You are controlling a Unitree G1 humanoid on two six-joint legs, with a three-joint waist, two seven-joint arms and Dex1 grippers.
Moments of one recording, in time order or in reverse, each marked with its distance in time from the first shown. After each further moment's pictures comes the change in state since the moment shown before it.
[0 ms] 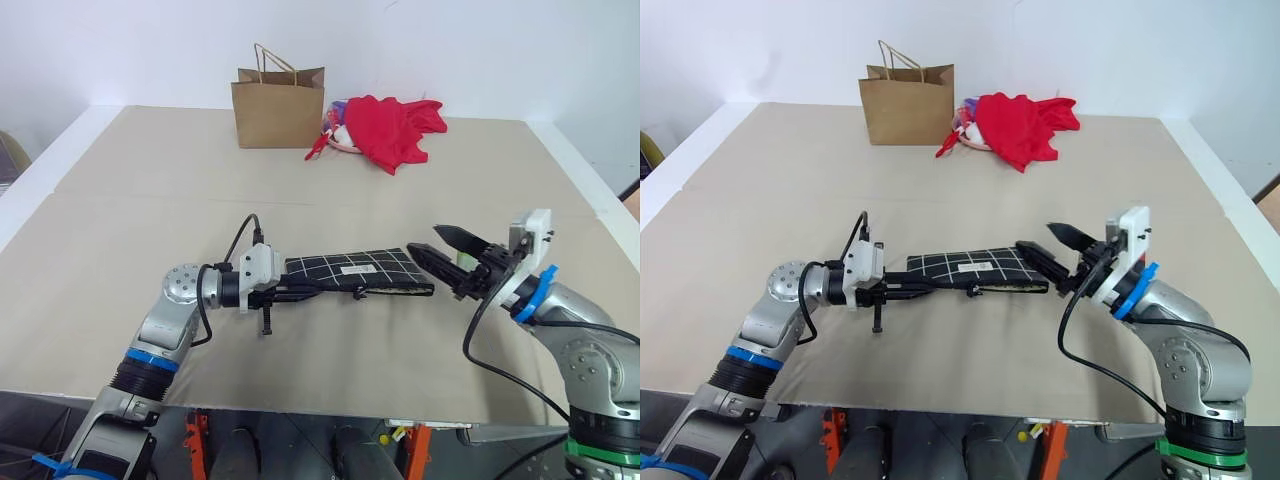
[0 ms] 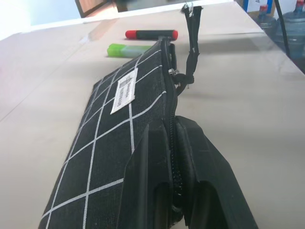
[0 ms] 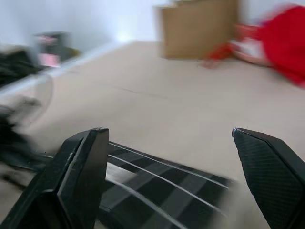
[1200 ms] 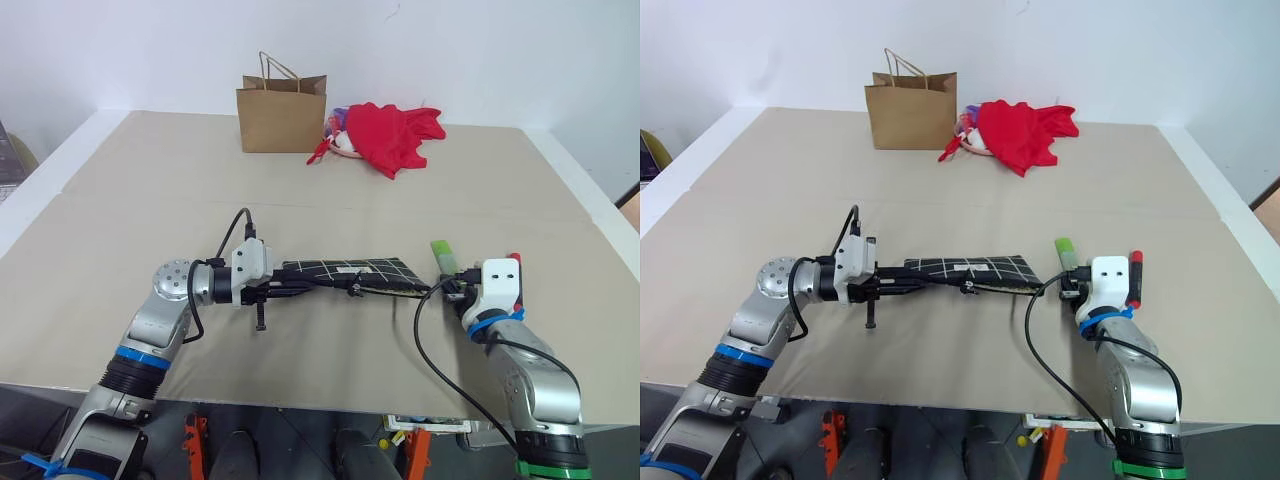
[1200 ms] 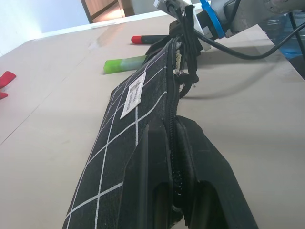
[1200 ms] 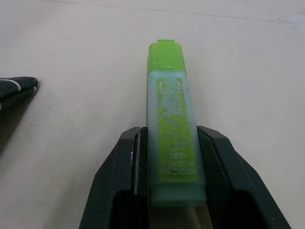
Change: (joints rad) left arm -0.004 0.040 0.005 -0.024 -0.024 0.008 0.013; right arm 0.056 0.218 0.124 0.061 -0.414 -0.039 -0.493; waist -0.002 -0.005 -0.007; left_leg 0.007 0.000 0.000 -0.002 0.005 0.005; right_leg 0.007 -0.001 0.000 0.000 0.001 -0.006
